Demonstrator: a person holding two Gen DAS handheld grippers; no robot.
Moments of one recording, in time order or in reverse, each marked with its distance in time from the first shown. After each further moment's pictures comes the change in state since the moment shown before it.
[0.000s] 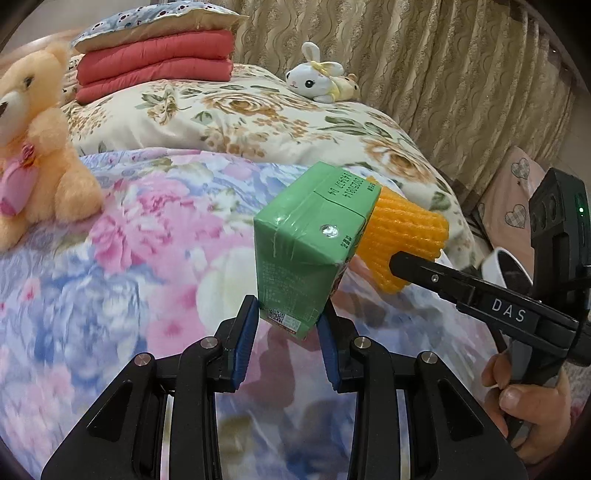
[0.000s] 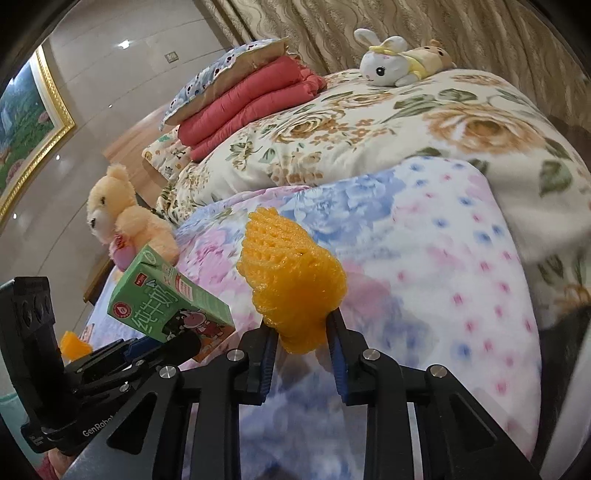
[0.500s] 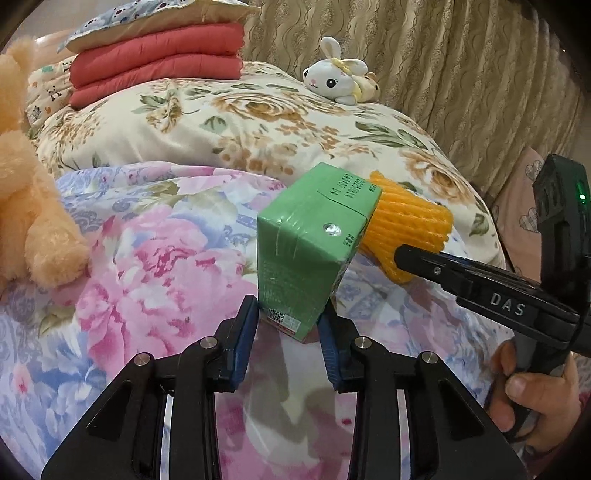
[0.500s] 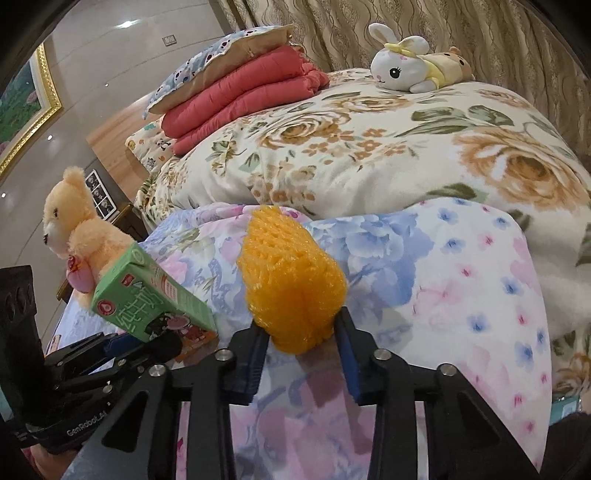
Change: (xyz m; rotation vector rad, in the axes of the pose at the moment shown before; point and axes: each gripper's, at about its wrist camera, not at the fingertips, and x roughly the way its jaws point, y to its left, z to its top) left arm 0.063 0.040 0.056 0.006 0.008 0.031; right arm 0.071 -0.003 0.058 -0.078 0.025 -0.059
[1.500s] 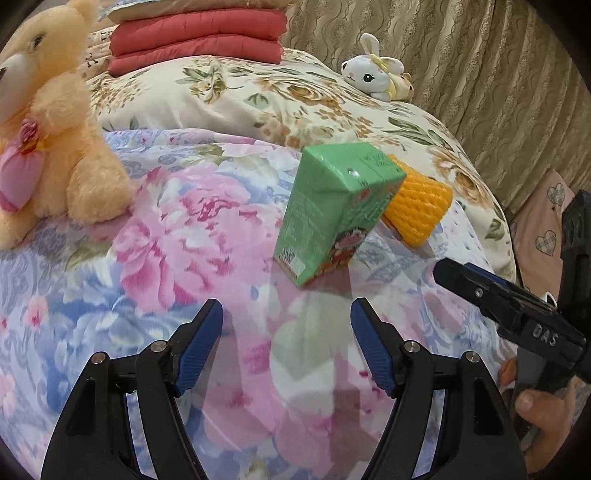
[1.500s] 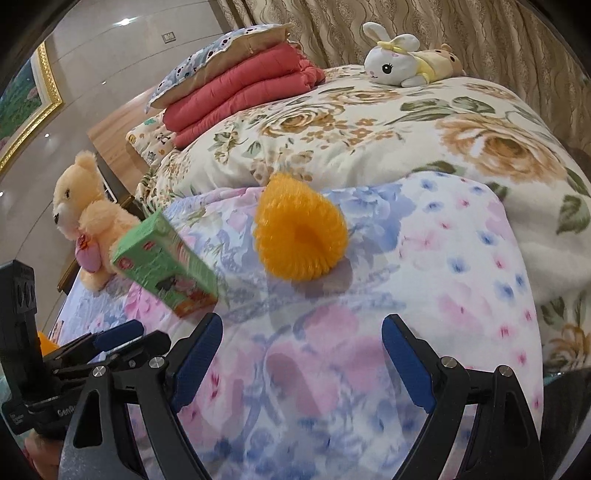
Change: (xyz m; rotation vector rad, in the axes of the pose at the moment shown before) left arm -0.014 0.015 -0.019 -0.117 0.045 0.066; right arm -0.011 0.003 -0.016 0.003 0.012 -0.031
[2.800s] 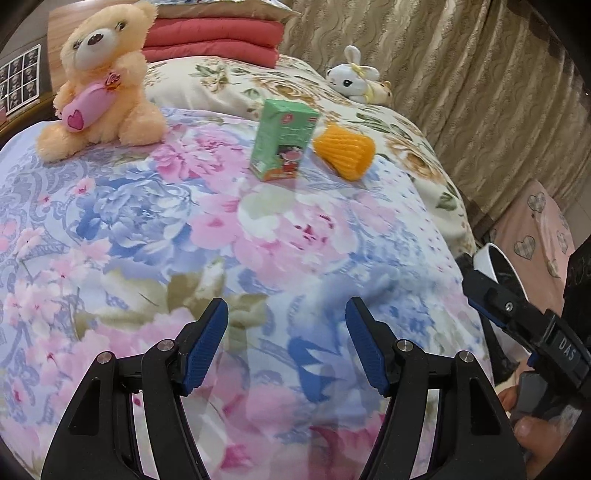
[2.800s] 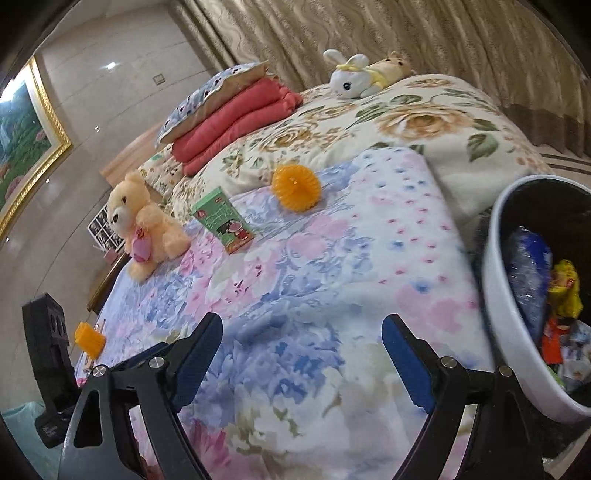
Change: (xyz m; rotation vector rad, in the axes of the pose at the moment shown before) left arm -0.091 -0.024 -0.099 -0.071 -0.026 -0.041; right arm -0.121 0.005 -0.099 0.134 -0.083 0.029
